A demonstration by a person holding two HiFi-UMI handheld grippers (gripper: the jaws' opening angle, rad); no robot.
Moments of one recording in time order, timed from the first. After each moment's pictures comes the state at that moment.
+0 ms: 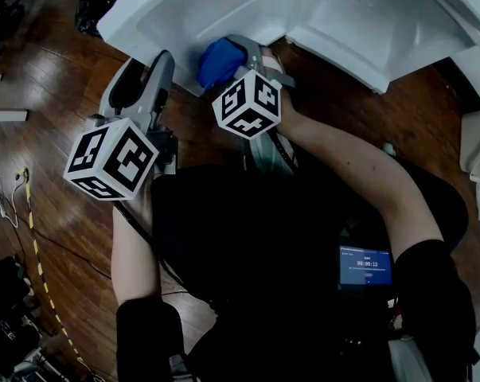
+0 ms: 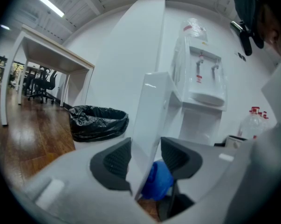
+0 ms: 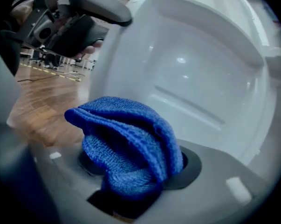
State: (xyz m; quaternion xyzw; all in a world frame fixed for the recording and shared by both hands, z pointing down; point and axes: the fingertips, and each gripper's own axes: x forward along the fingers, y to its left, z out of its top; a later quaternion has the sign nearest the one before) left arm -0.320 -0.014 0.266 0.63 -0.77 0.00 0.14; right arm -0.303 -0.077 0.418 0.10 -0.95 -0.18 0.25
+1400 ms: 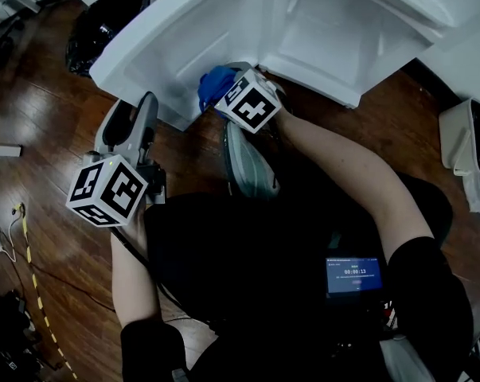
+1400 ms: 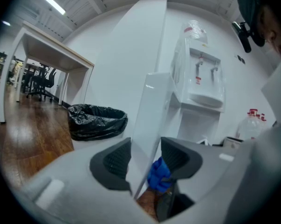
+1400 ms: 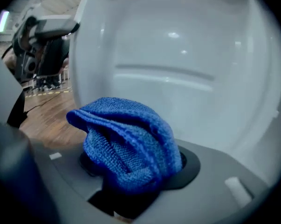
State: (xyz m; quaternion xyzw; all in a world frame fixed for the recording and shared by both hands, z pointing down) left arm -0.323 -0.013 0.275 0.63 -0.76 -0.01 0.14; right arm -0.286 -0.116 0.455 0.04 -0.95 -0.03 0.31
